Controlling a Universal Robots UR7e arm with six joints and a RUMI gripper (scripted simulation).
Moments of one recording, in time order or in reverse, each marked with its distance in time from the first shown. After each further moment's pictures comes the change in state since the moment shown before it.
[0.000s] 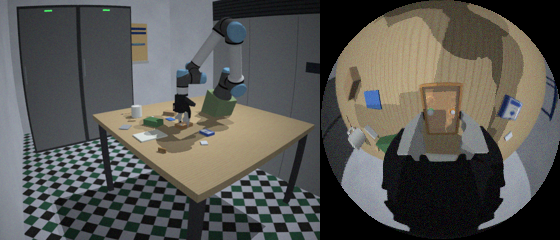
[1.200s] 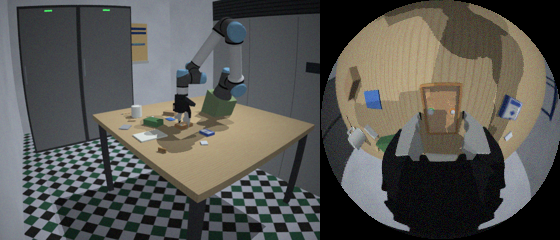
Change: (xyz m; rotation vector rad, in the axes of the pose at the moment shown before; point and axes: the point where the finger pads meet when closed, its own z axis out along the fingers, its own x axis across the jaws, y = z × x) arm 0.000 0.000 0.000 -0.001 0.000 0.000
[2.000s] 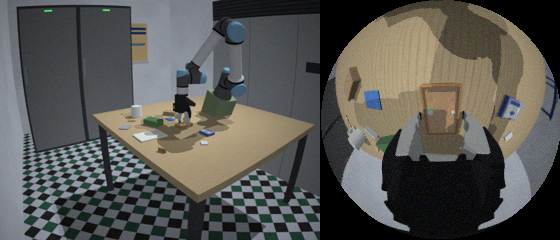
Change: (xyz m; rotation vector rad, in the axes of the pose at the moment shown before) arm 0.000 -0.001 0.000 0.002 0.001 0.001
